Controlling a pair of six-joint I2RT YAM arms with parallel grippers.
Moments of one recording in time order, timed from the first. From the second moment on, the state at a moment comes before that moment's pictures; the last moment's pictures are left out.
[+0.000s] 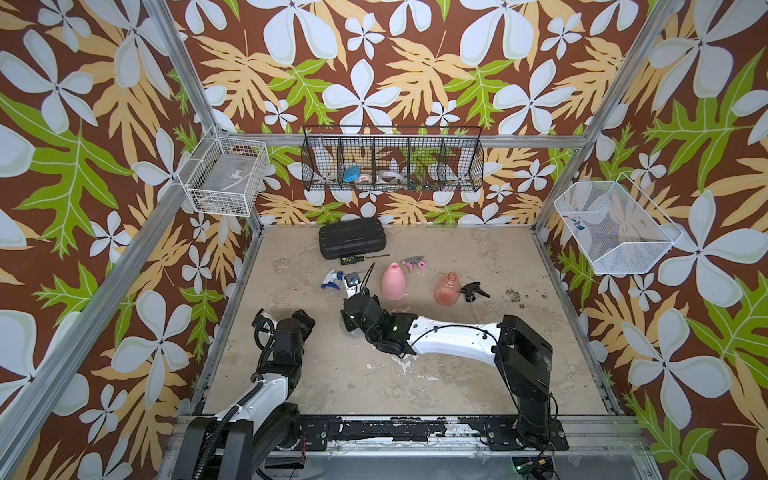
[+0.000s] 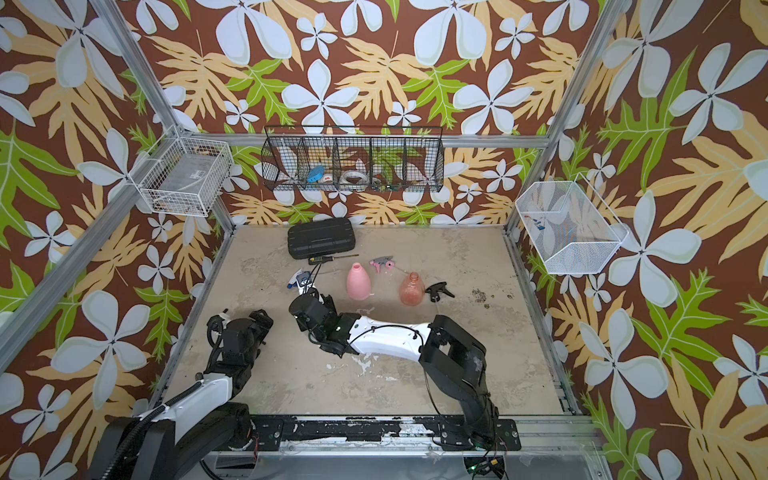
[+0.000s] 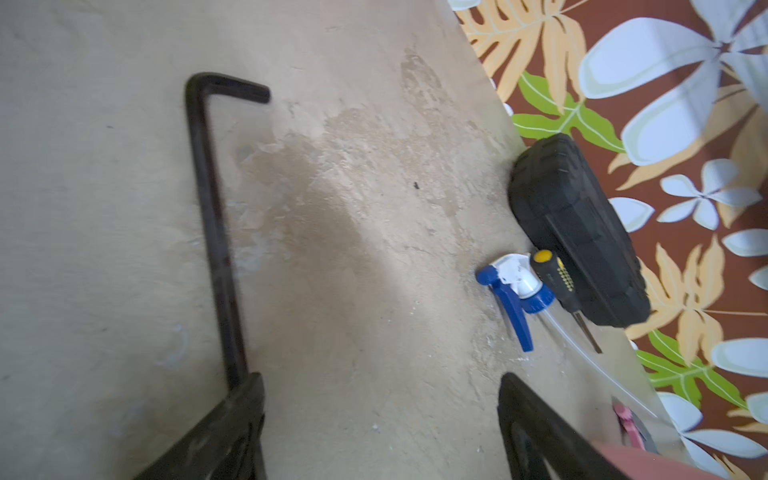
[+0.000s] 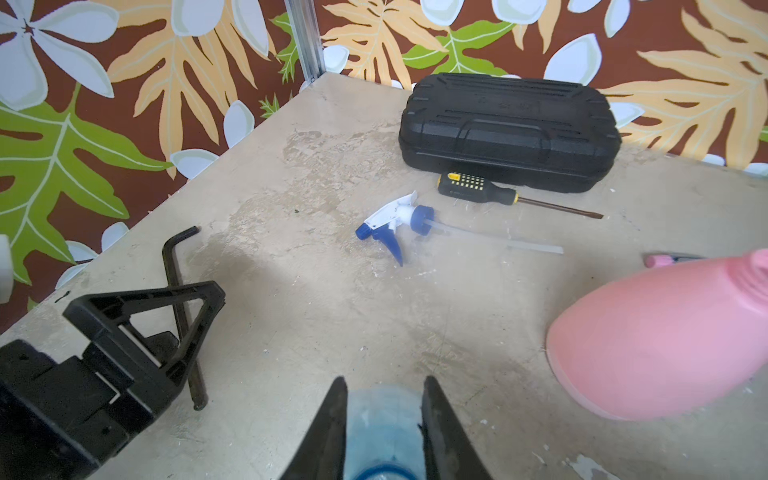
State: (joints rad) left arm -0.06 1.00 0.12 0.37 -0.28 -0.97; right arm 1.12 1.92 1.41 -0.02 0.53 0.35
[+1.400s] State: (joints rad) left arm -0.78 1.45 0.41 1.02 0.17 0.04; right arm 0.71 1.25 1.11 -0.34 0.15 0.10
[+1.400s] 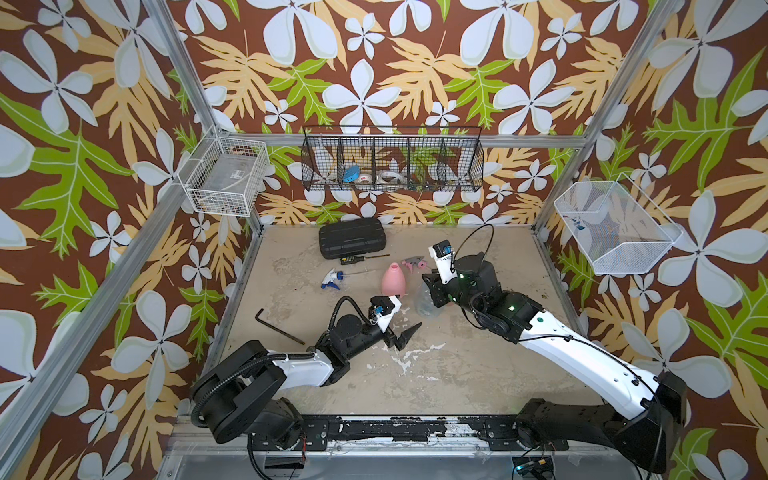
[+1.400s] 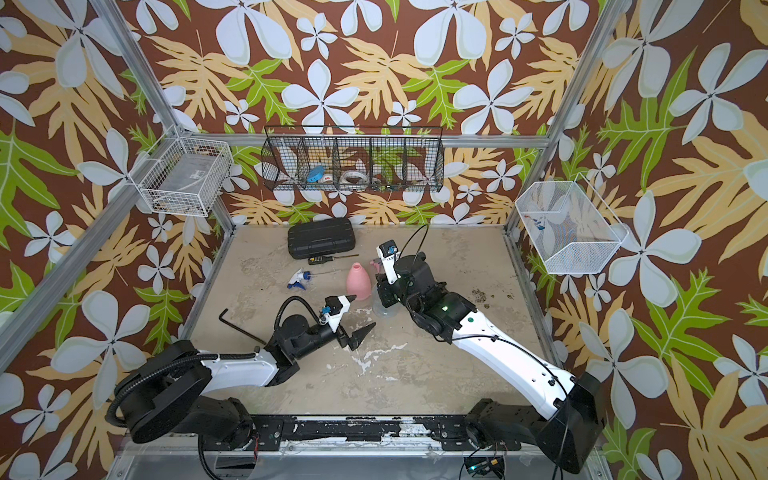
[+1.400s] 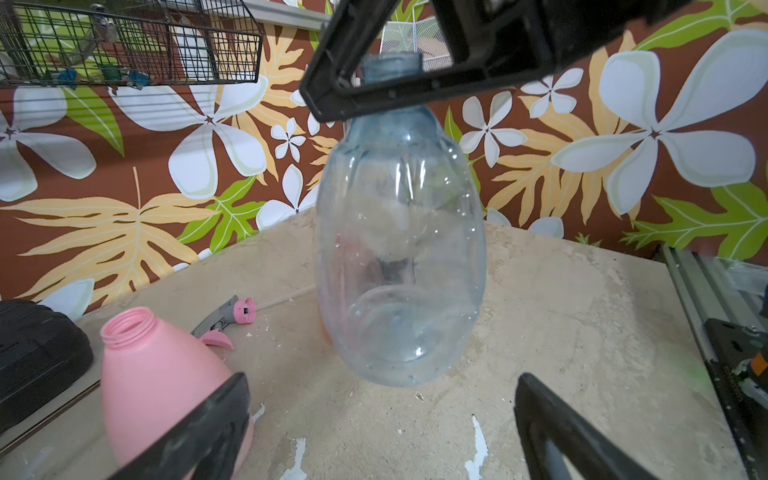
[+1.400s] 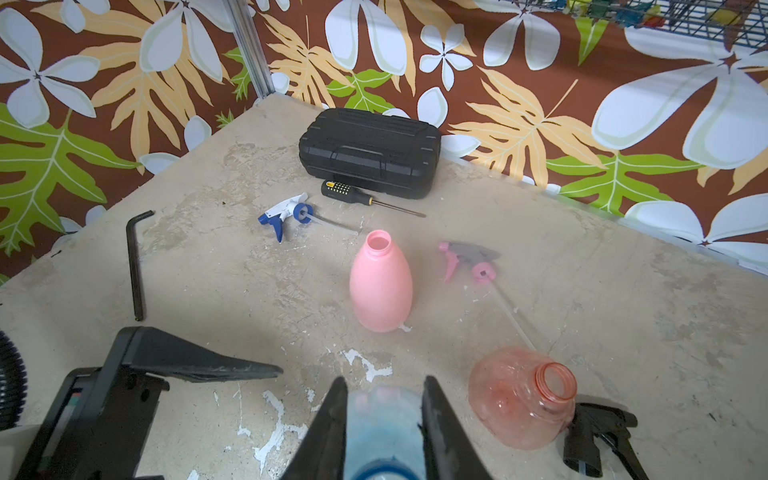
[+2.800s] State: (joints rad) left arm -0.76 1.59 0.44 1.24 0.28 -0.03; right arm 0.77 1.26 1.12 -0.24 -0.01 0.08
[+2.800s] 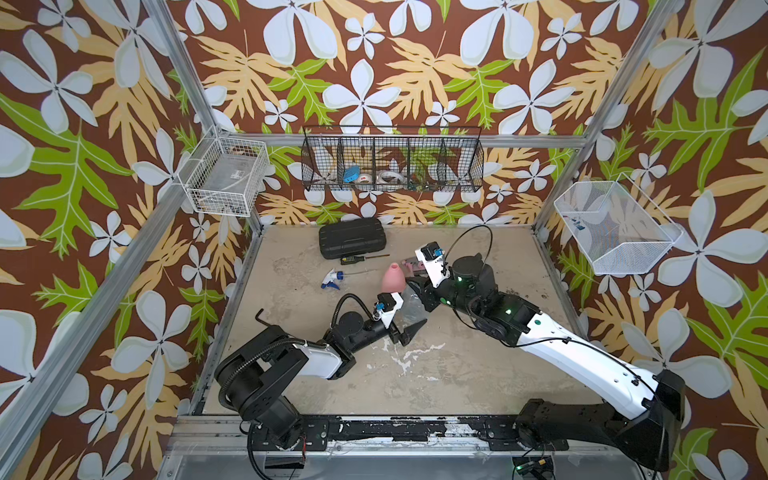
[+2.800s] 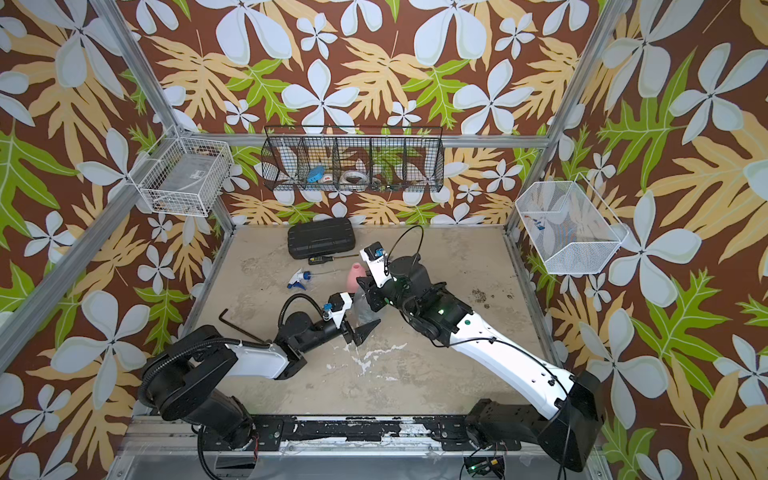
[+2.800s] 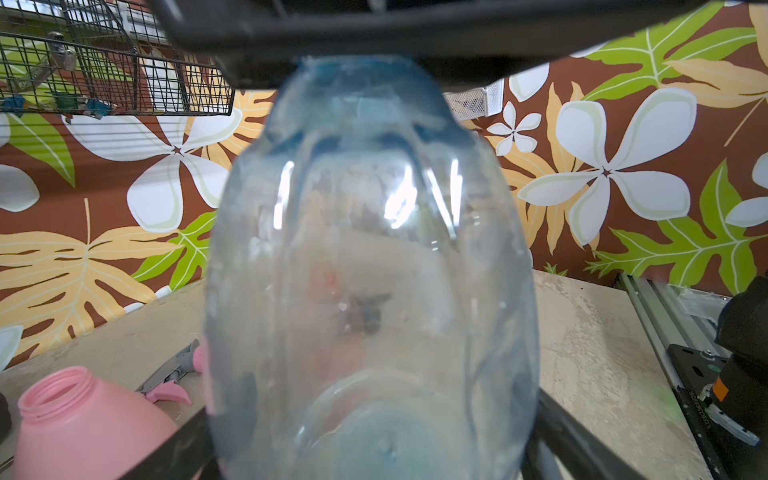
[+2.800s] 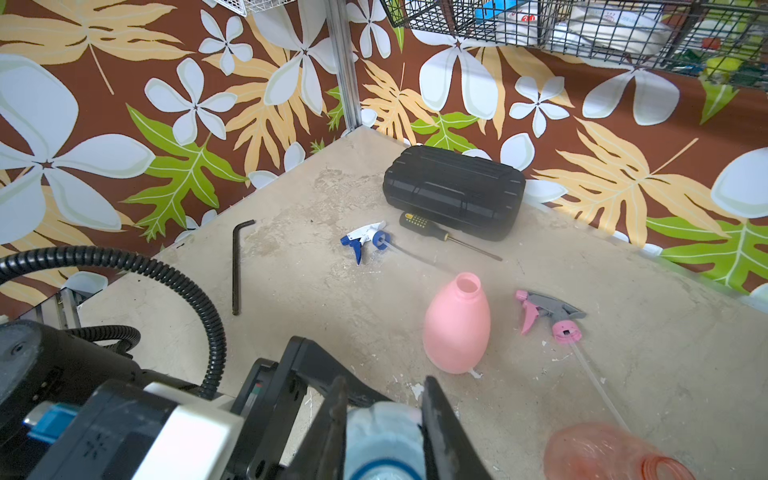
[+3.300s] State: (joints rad) left arm -0.76 1.57 0.41 1.23 0.28 -0.06; right arm 0.78 1.28 1.11 -0.21 -0.04 0.11
